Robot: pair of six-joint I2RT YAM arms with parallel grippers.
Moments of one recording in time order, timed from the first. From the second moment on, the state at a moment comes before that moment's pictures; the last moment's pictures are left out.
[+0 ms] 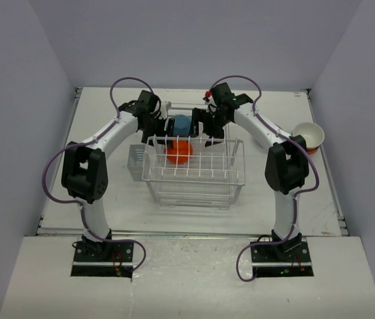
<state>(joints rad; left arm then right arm) -0.36 1.90 1.57 -0.80 0.26 -0.18 0.44 2.07 1.86 -0.91 -0.45 0.50</state>
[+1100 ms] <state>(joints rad) -0.36 1.91 1.61 -0.78 0.29 -0.18 0.44 2.06 1.82 -0.90 -0.44 0.51</state>
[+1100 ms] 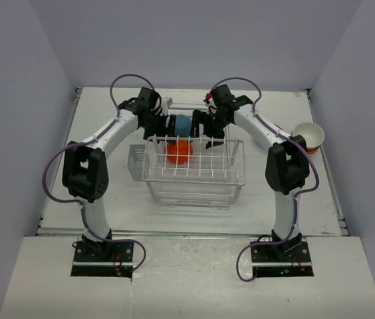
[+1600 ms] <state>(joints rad) -0.36 1.94 1.62 -0.79 0.25 -0.20 0.44 2.03 1.82 -0.89 -0.44 0.52</state>
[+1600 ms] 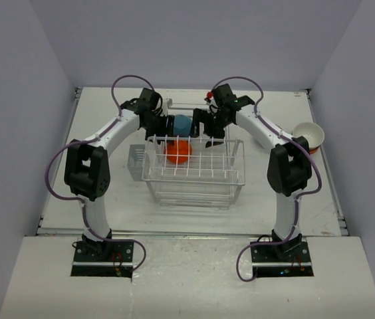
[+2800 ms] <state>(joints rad) -0.35 1.92 1.62 -0.78 0.26 -0.21 0.40 1.95 1.39 -0.25 -0.73 0.74</state>
